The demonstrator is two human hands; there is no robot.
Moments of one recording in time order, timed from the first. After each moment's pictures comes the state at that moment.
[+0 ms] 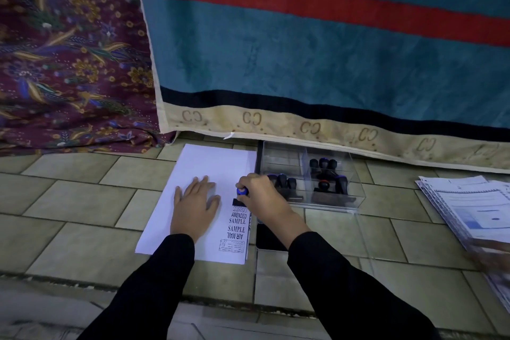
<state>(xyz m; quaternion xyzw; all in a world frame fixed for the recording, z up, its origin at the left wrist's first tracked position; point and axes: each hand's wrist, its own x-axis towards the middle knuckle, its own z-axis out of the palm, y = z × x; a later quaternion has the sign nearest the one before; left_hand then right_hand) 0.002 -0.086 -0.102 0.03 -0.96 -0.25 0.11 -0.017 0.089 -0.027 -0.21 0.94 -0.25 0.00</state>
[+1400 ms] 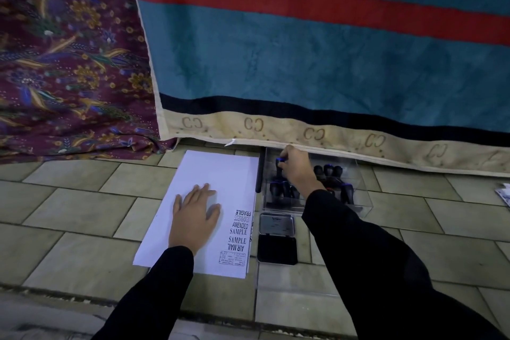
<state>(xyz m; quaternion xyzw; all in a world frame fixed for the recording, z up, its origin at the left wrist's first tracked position) 0.003 -0.088 -0.105 0.03 -0.96 -0.25 0.11 -0.126 0.150 -0.030 0.00 0.94 -0.35 -0.02</state>
